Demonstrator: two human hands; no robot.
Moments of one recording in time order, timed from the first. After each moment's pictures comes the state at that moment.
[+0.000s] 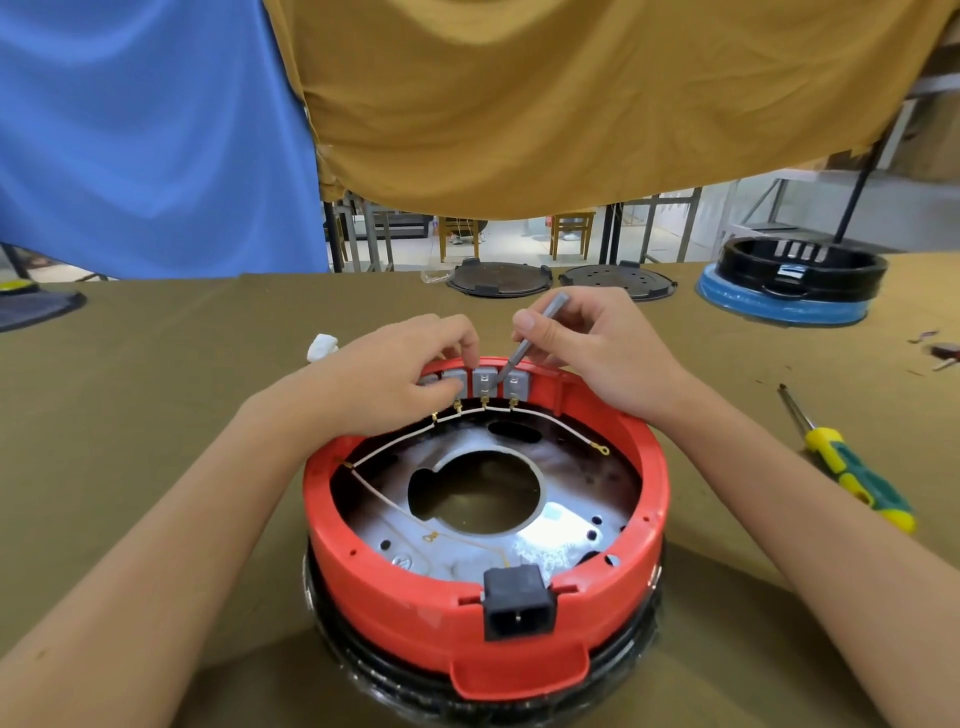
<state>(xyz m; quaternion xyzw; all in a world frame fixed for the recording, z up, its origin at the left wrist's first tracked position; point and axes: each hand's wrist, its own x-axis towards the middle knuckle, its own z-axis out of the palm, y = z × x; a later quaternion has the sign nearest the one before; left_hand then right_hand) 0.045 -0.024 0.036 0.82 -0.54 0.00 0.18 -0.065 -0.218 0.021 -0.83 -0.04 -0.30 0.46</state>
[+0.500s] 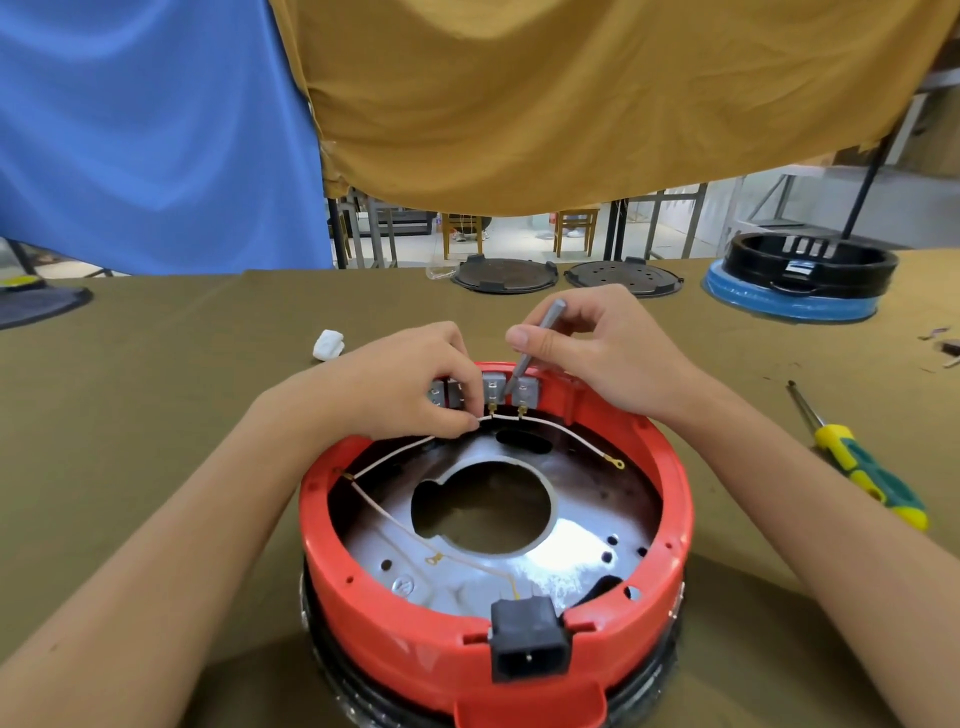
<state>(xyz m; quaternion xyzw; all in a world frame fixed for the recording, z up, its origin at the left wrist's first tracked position) 0.045 -0.024 0.033 0.80 -0.58 -0.02 0.15 -0.070 -0.214 0.023 -0.87 -0.06 -0.28 0.40</state>
